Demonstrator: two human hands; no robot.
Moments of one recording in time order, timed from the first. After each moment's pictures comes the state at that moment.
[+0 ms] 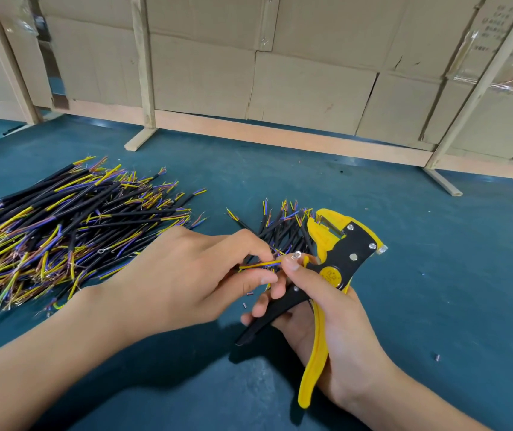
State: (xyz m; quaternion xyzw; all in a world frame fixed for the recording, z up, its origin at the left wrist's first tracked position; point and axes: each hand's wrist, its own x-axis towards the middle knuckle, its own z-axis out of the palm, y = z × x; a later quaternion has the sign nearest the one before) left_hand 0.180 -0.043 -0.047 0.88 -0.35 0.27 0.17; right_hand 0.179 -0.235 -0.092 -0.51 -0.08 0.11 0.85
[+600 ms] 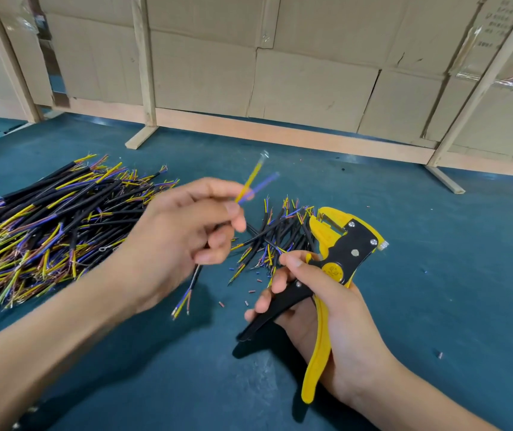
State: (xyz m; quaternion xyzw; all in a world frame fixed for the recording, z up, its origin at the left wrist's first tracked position) left_hand 0.193 -0.046 -0.038 0.60 -0.09 0.04 0.79; right_hand 0.183 -0.232 -0.080 -0.45 -0.06 0.18 0.87
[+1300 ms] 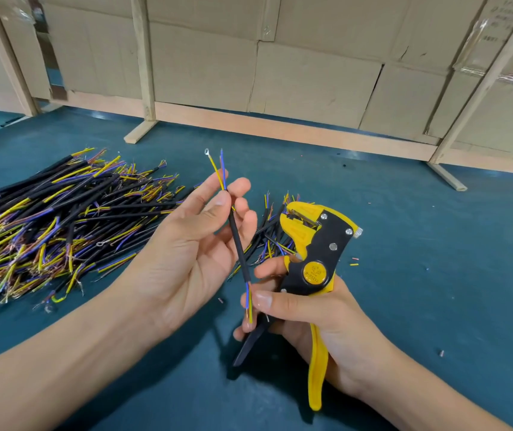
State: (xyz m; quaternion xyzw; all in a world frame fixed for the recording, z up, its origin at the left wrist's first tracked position) left_hand 0.193 -0.068 -0.053 0.33 -0.06 0.00 0.94; right_hand 0.187 -0.236 -0.082 -0.51 -0.16 0.25 0.81
